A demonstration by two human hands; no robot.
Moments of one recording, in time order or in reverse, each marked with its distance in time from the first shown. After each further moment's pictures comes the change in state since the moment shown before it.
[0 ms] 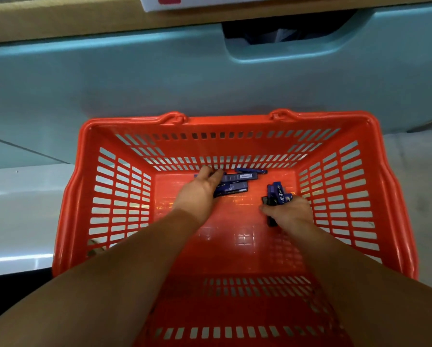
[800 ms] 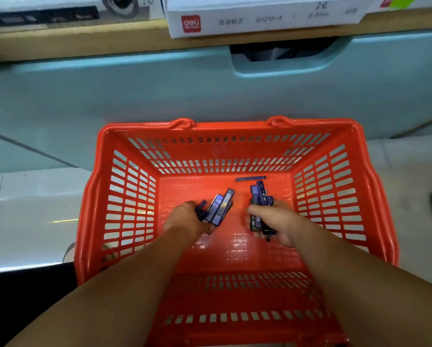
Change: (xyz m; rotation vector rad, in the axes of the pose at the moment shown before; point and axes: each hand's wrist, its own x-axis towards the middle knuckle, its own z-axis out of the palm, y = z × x) left_hand -0.053 -0.010 -0.003 -0.386 -0.188 -0.458; right_hand -0.052 -0.023 -0.004 0.237 -0.449 0.040
